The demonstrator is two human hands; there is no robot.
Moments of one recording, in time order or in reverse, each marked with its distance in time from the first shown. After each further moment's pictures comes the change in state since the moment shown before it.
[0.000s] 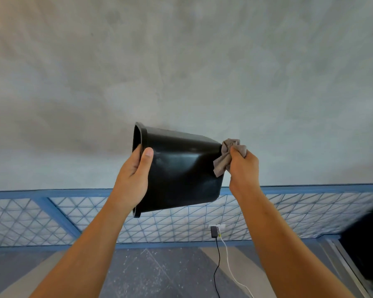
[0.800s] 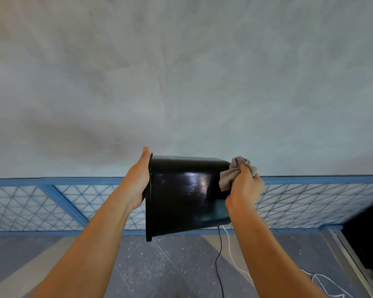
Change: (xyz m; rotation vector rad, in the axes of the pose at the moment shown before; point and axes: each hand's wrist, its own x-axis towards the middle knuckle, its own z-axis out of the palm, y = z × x) left_hand 0.006 -0.026 0.013 -0.310 -0.002 -0.669; right_hand -0.029 0.065 -0.002 0.270 0.320 0.129
